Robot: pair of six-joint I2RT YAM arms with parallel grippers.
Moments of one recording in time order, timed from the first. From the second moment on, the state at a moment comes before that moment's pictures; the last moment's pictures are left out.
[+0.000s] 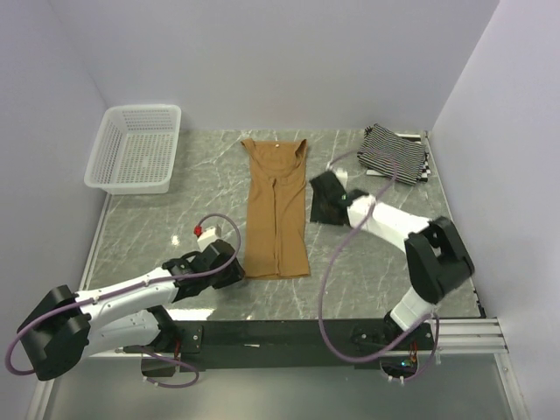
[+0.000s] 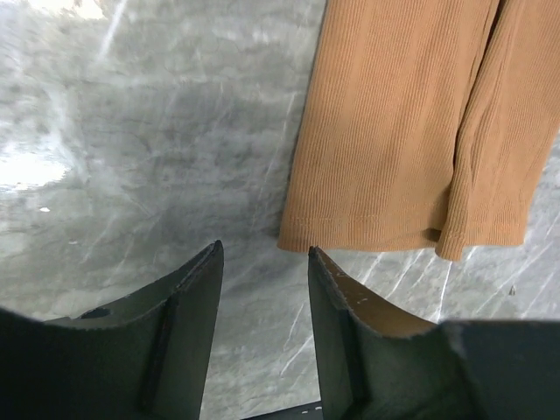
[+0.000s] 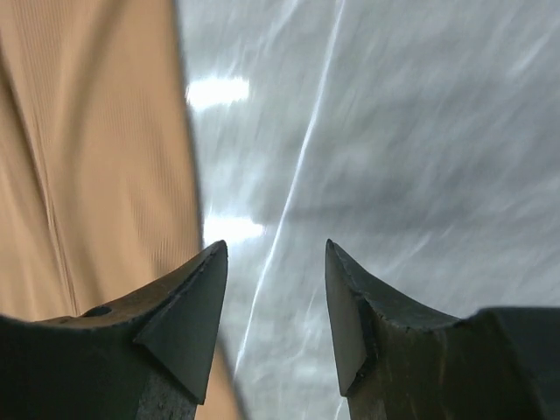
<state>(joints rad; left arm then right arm) -0.85 1.04 0.43 -0.31 -0.26 -1.11 0.54 1.66 1.11 -0.47 0.31 0.58</state>
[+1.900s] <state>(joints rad) -1.10 1.12 0.39 -0.22 -0.28 -1.25 1.15 1.11 0.41 -0.30 0.31 1.21</state>
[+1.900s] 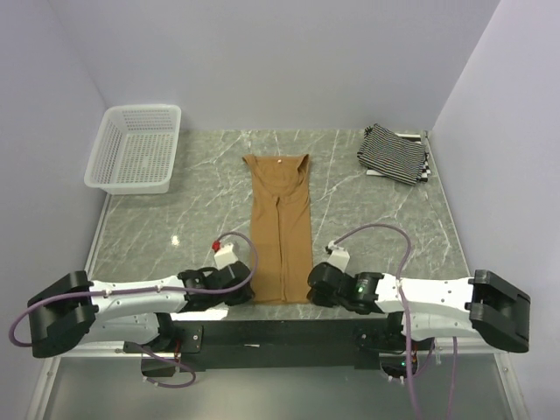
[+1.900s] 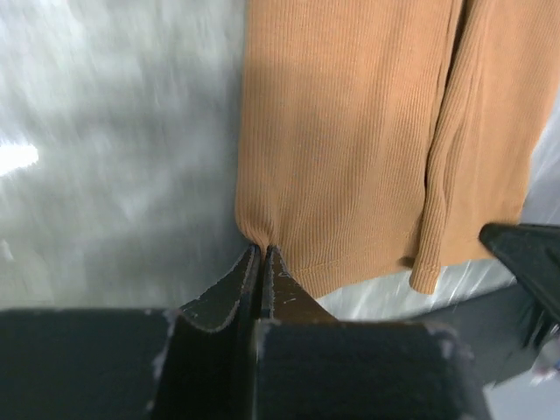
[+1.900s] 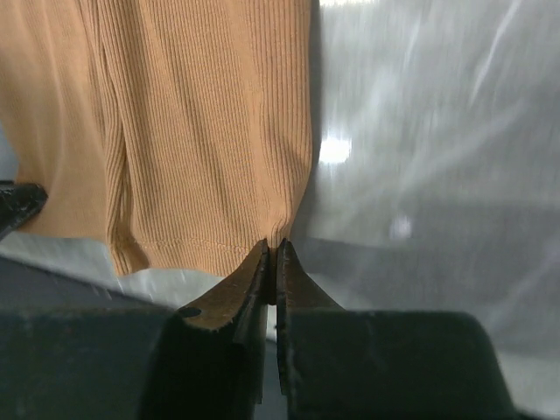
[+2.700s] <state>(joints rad) -0.92 1.22 0.68 -0.36 -0.36 -1.16 1.06 1.25 0.74 -0.54 0.48 1.06</state>
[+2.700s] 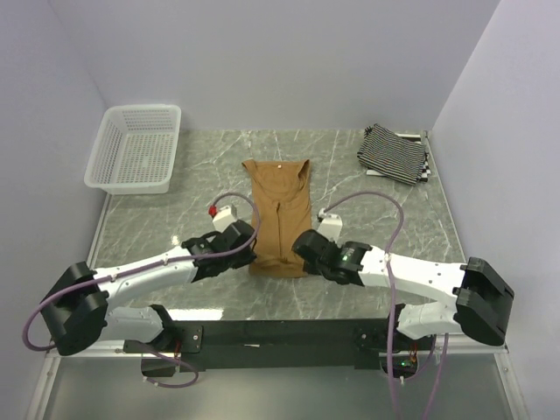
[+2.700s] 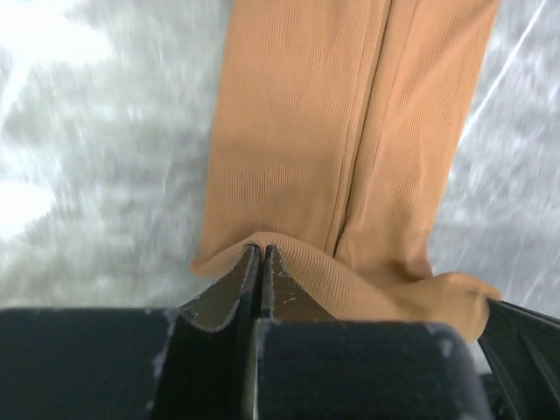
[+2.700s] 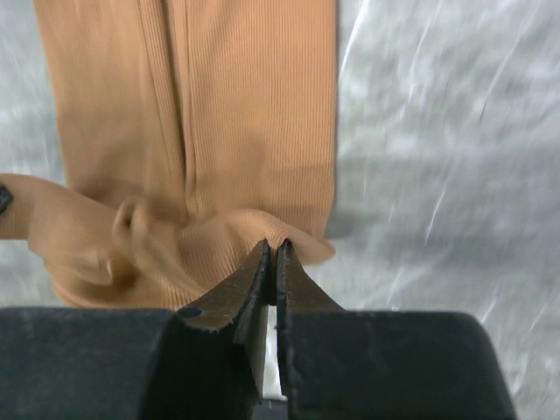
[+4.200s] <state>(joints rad) -0.64 1.58 0.81 -0.12 -0.16 -0.88 0.70 1.64 0.93 -0.36 0.30 0.69</state>
